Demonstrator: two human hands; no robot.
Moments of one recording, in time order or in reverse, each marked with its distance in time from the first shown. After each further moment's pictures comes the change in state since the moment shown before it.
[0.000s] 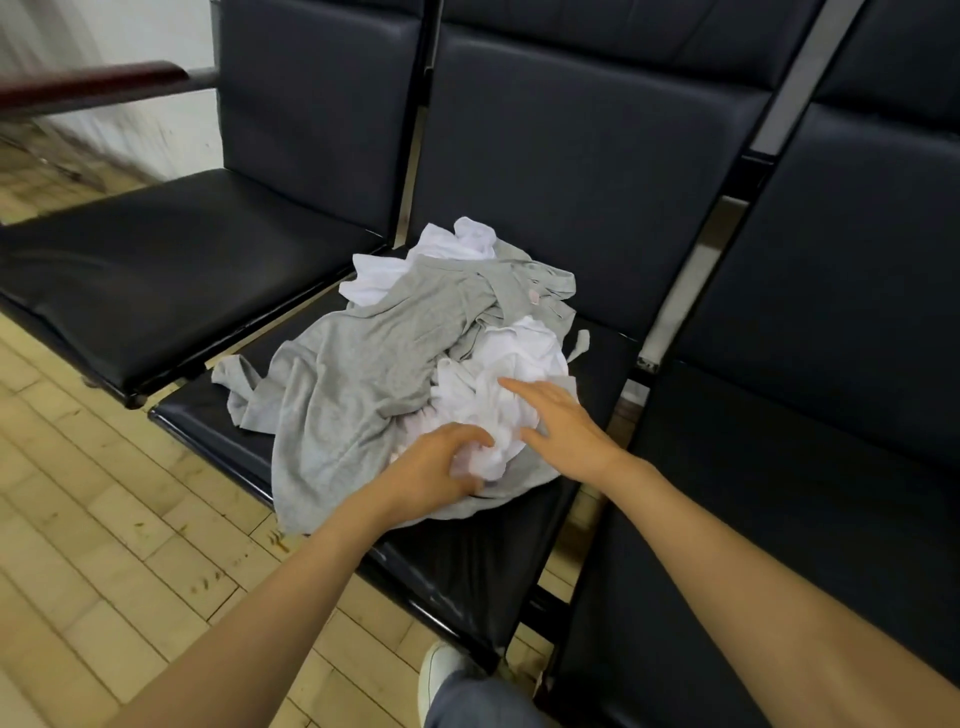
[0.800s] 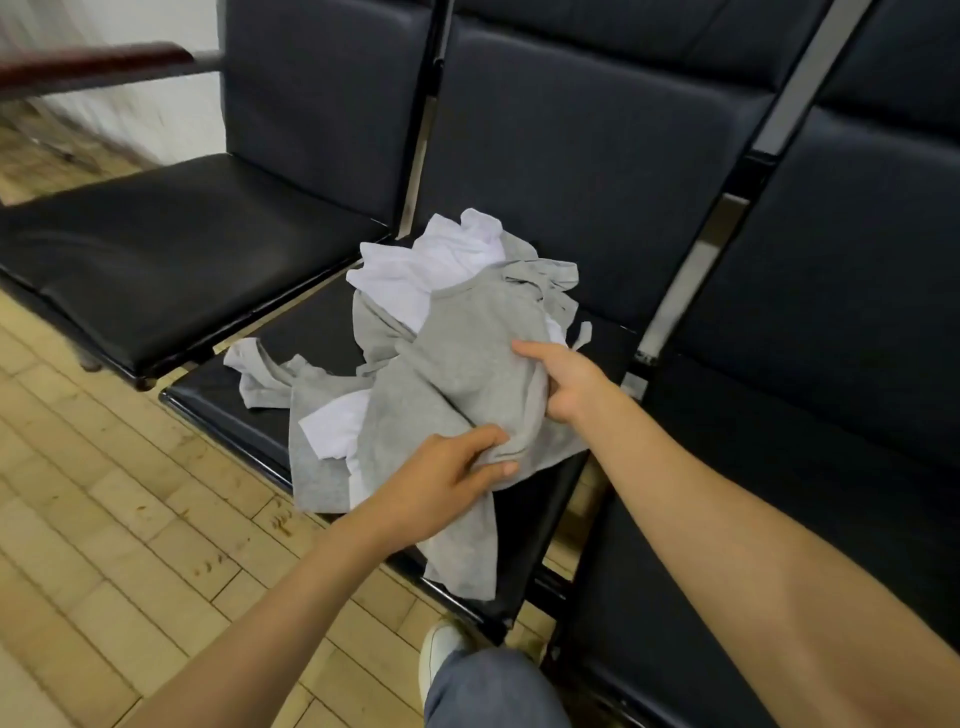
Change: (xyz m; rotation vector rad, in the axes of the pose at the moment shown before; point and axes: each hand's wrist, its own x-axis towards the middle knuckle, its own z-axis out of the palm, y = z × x) left_hand -0.051 0.034 -0.010 -0.085 0.096 0.243; right_hand 0.026 -0.071 -0.030 1.349 0.185 0.708
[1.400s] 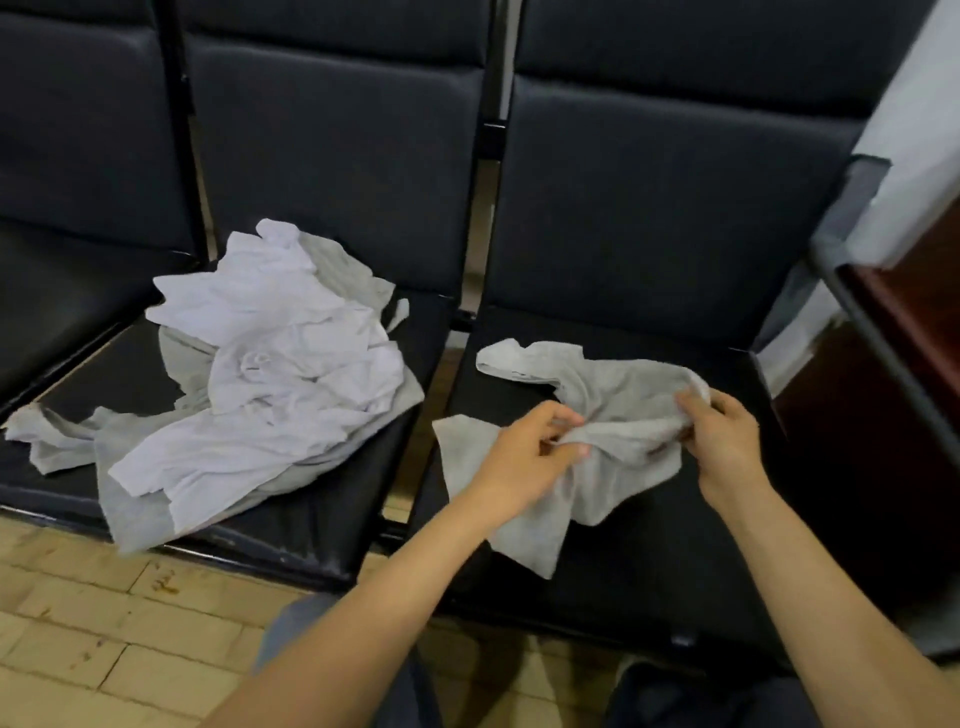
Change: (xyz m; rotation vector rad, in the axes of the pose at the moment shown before) left_hand 0.053 0.145 0.186 -0.407 -0.278 -0.056; right_hand -0.165 0.046 -0.311 0.020 0.761 -0.362
